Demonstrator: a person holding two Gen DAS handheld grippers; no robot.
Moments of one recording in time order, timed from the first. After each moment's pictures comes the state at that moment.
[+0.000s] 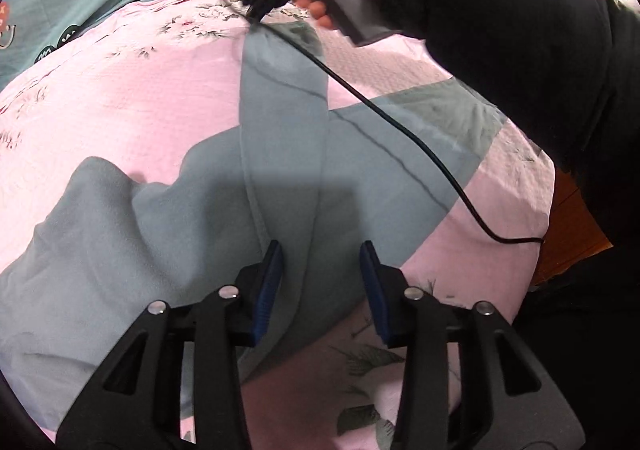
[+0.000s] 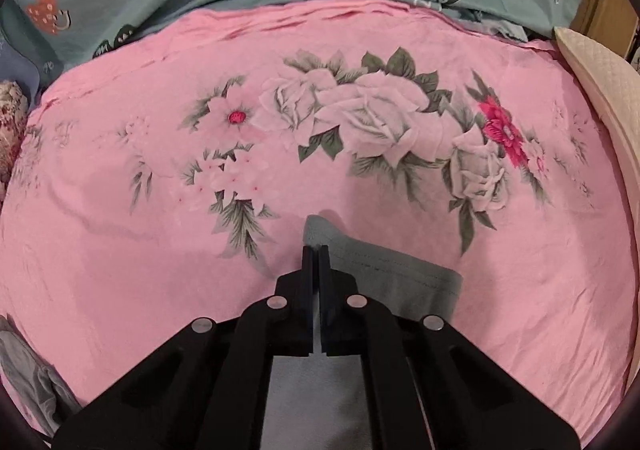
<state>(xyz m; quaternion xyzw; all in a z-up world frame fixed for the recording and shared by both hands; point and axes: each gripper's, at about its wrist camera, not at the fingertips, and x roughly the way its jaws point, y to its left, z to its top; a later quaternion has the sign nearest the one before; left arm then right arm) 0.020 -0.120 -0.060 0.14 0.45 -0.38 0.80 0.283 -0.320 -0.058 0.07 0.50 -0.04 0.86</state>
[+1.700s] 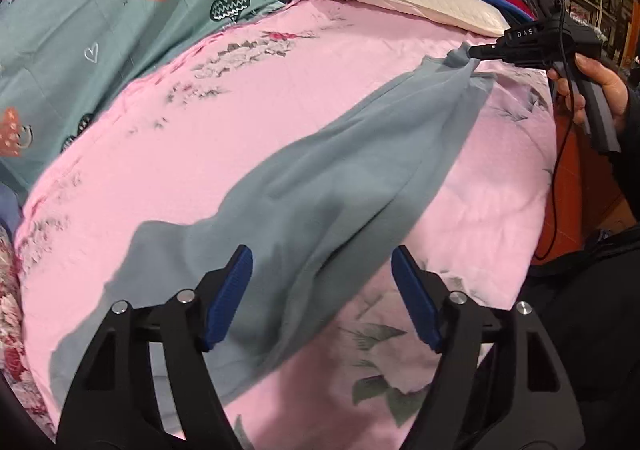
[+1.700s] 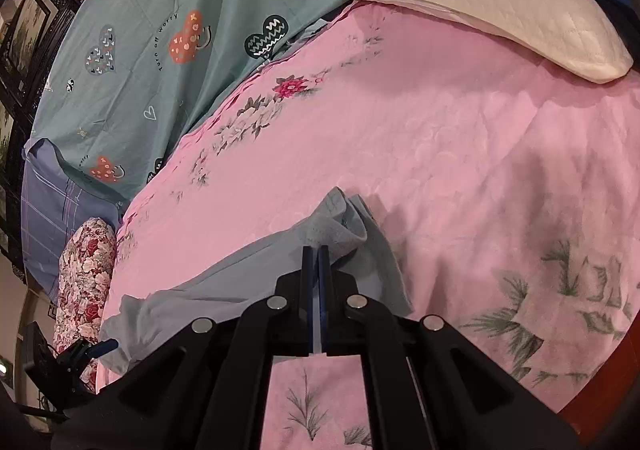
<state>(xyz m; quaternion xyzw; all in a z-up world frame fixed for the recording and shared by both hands) -0.024 -0.131 -0.028 0.28 0.36 -0.36 0.81 -0.085 -0.481 -0.074 0.35 0.33 -0.04 0.88</state>
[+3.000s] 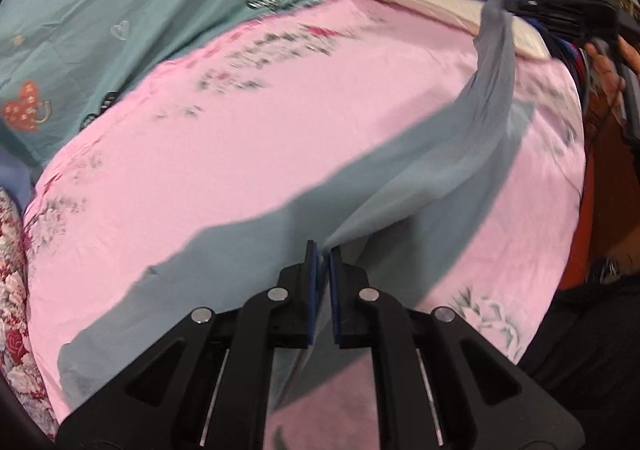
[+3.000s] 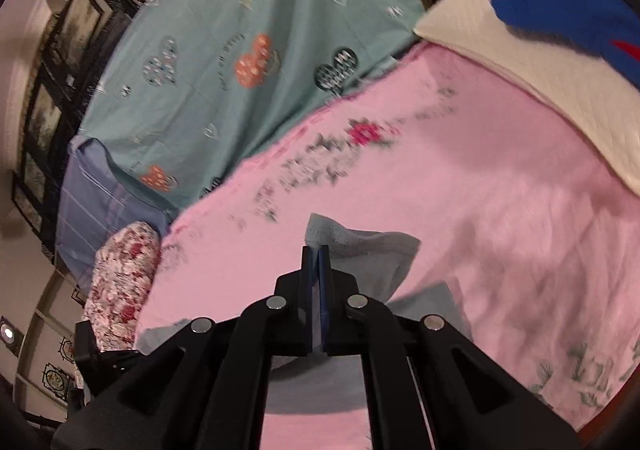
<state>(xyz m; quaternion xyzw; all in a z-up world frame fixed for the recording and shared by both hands) 0.018 -0.115 -0.004 0.24 0.37 -0.31 0.84 -0.063 -0.472 0.015 0.32 0.25 0.05 0.91</state>
